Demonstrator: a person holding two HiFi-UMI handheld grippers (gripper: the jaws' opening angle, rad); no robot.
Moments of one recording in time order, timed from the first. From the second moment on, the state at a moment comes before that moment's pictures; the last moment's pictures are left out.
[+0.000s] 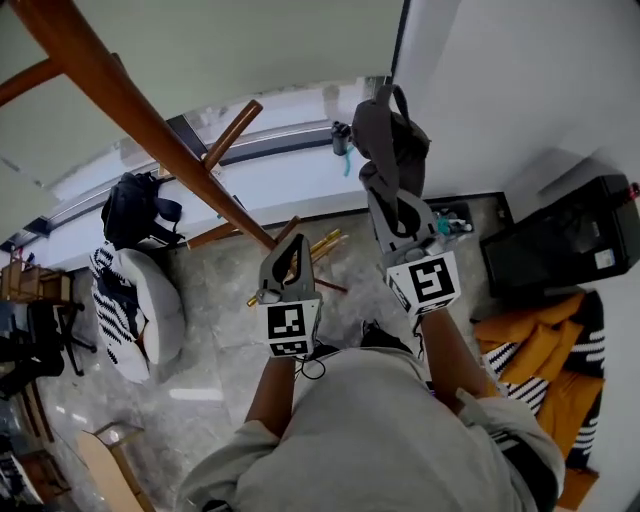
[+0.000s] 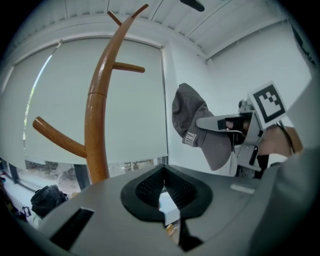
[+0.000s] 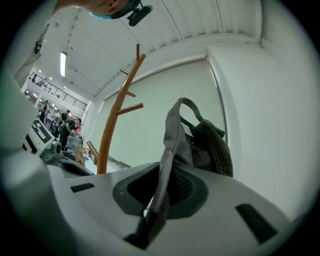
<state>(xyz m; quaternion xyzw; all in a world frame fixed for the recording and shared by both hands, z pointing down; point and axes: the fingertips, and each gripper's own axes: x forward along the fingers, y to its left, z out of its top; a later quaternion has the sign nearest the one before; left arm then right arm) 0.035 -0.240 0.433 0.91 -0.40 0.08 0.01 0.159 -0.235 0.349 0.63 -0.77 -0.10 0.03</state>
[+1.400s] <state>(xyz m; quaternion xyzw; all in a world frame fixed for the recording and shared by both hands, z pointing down) 0.135 -0.009 0.400 0.98 -0.20 0.03 -0.02 0.233 0.078 0.377 0.80 -0.59 -0.07 0.04</state>
